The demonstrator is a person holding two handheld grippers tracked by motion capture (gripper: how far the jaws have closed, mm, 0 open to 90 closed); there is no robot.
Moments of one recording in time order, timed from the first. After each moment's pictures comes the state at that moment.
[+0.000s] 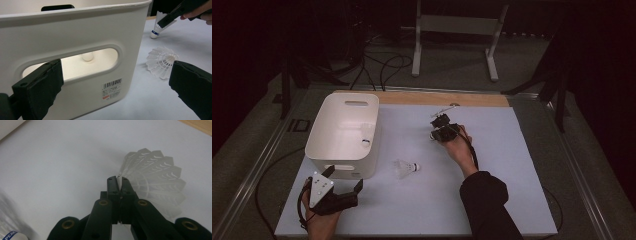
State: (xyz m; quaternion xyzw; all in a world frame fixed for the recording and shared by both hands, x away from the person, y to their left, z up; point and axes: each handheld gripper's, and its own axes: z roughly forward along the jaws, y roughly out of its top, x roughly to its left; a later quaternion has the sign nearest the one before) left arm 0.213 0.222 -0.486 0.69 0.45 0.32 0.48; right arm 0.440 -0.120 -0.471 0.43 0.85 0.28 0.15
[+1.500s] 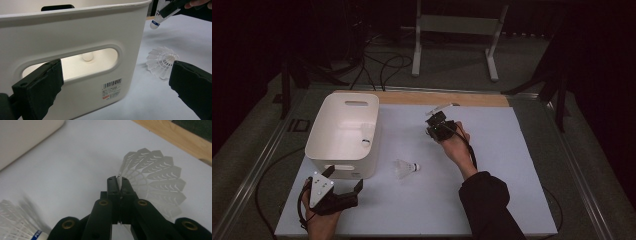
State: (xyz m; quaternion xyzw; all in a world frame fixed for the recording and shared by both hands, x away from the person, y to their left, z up) left arm 0.213 0.222 -0.486 0.69 0.45 0.32 0.48; right arm 0.423 -0.105 -0.441 0.40 0.85 0.30 0.18
